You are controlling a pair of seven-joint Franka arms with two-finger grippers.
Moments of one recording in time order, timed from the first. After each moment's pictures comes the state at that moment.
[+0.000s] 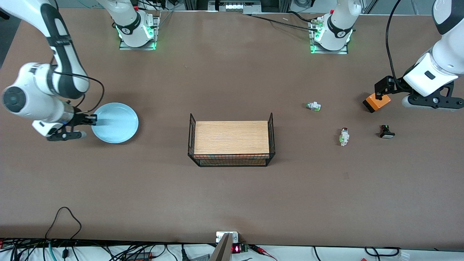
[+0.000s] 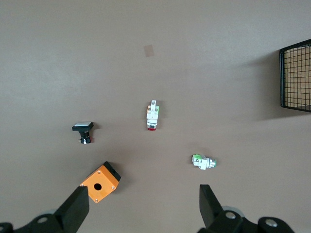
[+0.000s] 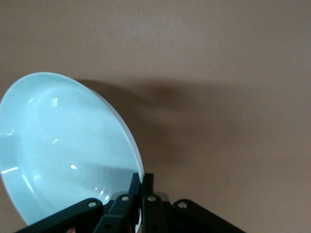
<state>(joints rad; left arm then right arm) -0.01 -0.01 -0.05 -1.73 0.04 1.67 0.03 -0.10 0.31 -0.03 -2.13 -0.03 2.30 -0.20</state>
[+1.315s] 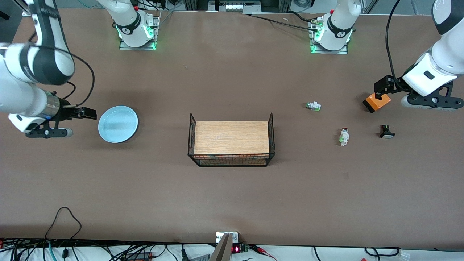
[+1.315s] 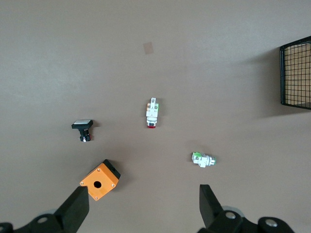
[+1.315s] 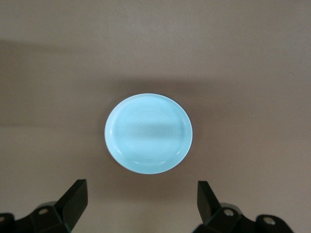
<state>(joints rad) -0.01 -0.01 -0.05 -1.73 0.04 1.66 0.03 -0.03 0.19 0.03 -1.75 -0.03 1.78 0.00</state>
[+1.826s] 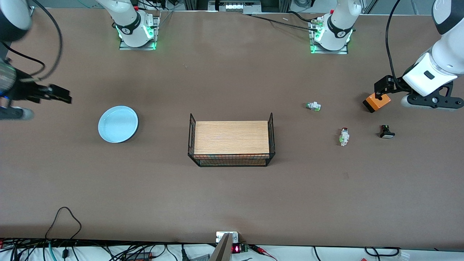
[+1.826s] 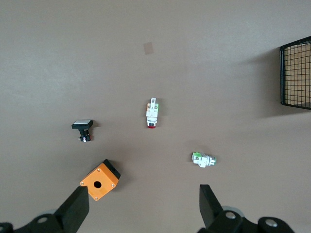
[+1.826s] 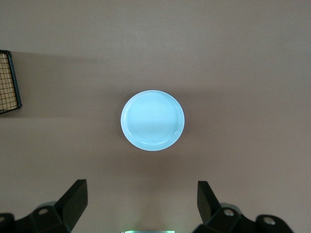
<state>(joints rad) -0.01 -0.01 -0.05 -1.73 0.04 1.66 0.03 -0.01 0.17 0.02 -1.39 -0.03 1.44 0.02</state>
